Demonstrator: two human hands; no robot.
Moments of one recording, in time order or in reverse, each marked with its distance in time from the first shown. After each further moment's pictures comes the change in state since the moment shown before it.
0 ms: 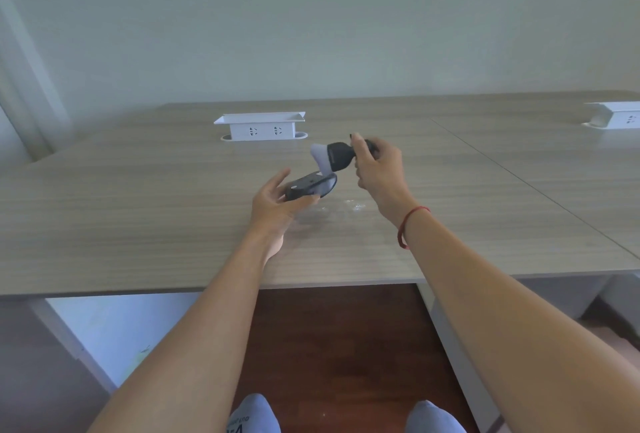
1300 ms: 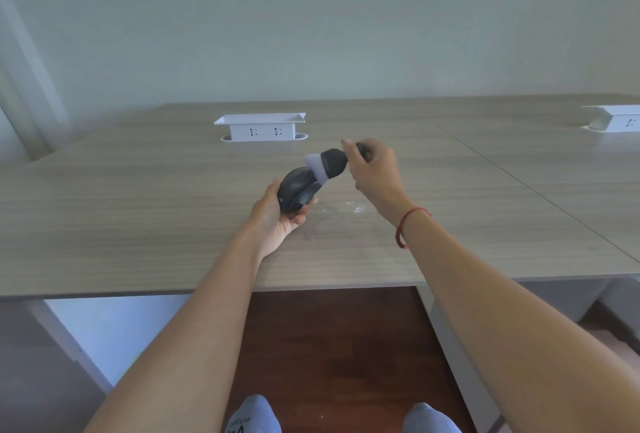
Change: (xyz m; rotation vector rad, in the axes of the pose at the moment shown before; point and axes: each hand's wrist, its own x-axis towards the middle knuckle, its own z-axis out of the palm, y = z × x) left_hand 0.006 0.011 -0.003 -0.279 -0.043 -0.317; right_hand -0.001 -0.005 0.004 -0.156 -0.060 -0.070
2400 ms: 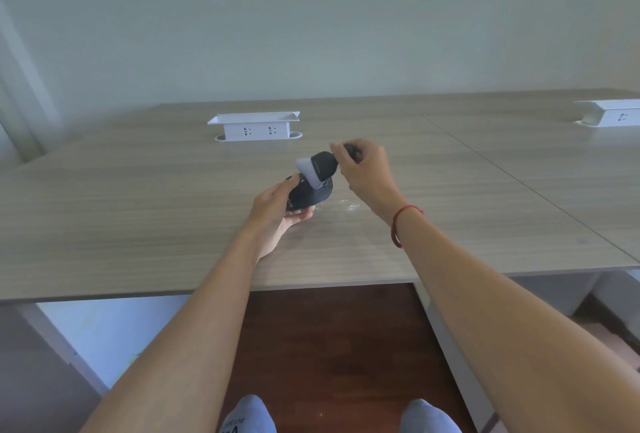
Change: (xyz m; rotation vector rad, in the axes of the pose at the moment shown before) left_hand -0.006 -0.006 0.012 0.203 -0.036 0.166; right_hand -0.002 0.002 -0.002 -0.029 0.012 -0.060
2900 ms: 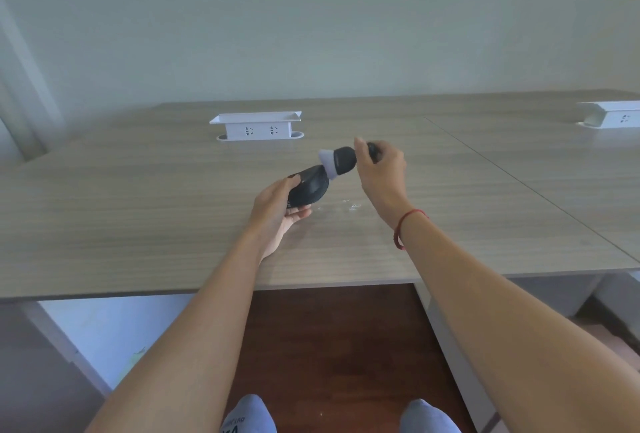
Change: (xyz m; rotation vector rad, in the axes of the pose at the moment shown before) left_hand -0.001 0.000 0.001 -0.043 0.054 0.001; right_hand -0.001 0.008 -0.006 0.025 0.167 0.059
